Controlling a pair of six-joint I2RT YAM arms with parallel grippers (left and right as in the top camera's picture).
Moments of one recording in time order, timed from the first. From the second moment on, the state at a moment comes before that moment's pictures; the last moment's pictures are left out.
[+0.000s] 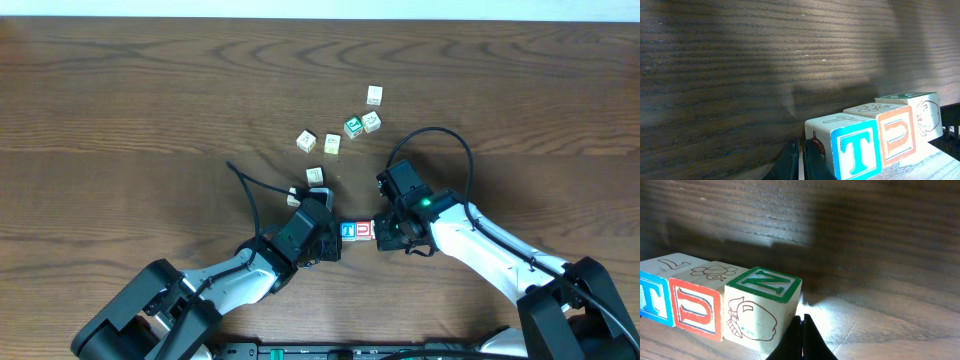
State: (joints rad) left arm -0.76 1.58 0.48 0.23 0.13 -0.74; right arm 0.54 1.57 0.80 -0.62 -0.10 0.44
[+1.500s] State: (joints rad) left arm -0.75 1.48 0.46 0.15 0.08 -0.71; right arm 0.60 1.57 0.80 -0.55 -0.06 0.41
